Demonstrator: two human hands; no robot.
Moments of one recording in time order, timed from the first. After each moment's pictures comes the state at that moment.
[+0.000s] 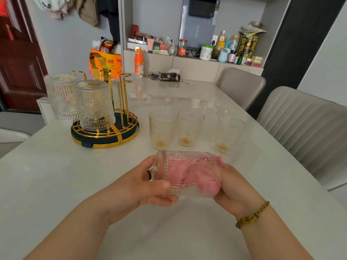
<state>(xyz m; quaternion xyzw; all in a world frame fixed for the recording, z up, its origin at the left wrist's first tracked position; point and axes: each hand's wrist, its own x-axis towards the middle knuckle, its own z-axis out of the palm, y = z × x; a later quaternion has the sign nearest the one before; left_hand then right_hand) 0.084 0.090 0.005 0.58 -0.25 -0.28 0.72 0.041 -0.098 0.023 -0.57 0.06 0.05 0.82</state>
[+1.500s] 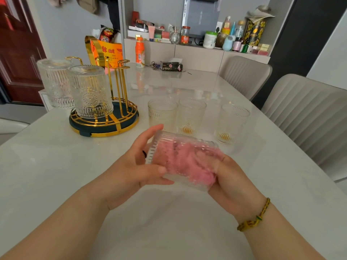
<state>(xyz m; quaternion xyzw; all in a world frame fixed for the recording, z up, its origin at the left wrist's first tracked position) 0.084 0.084 0.005 0.51 -0.24 -0.23 0.80 0.036 -0.089 0.014 -0.53 -0.05 0.03 0.85</state>
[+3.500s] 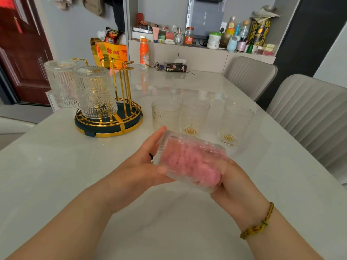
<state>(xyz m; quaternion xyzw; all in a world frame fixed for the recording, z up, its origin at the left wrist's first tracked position) 0.080 0.085 0.003 0.55 -0.24 -0.23 0.76 0.034 -0.085 0.018 -0.51 -0.01 0.03 0.86</state>
